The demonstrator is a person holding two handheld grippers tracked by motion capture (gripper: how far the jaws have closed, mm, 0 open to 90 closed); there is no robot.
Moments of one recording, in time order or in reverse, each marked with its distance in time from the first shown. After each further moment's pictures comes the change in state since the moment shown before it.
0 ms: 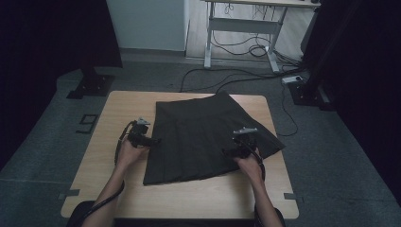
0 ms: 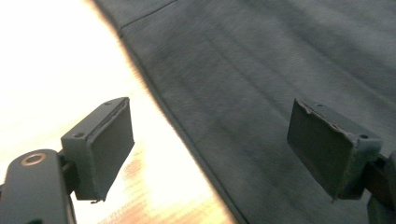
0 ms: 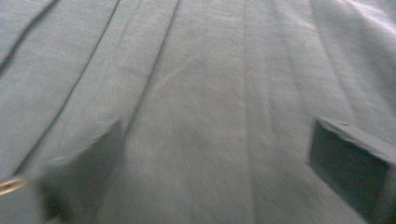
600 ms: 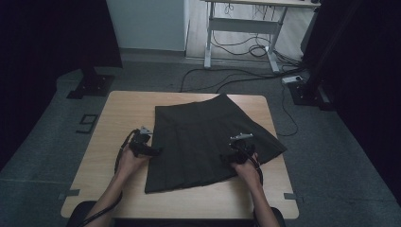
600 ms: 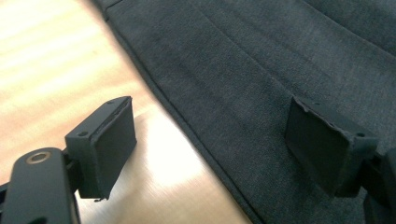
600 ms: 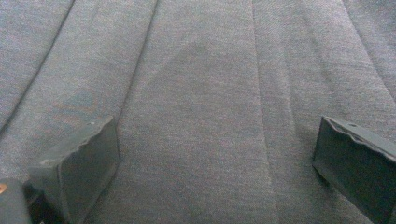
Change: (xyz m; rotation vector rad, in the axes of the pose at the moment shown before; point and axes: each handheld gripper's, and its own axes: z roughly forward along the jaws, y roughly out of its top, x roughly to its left) left arm -0.029 -0.027 -0.009 0.019 0.002 0.064; right arm 0.008 -0.022 0.009 0.053 -0.029 -0.006
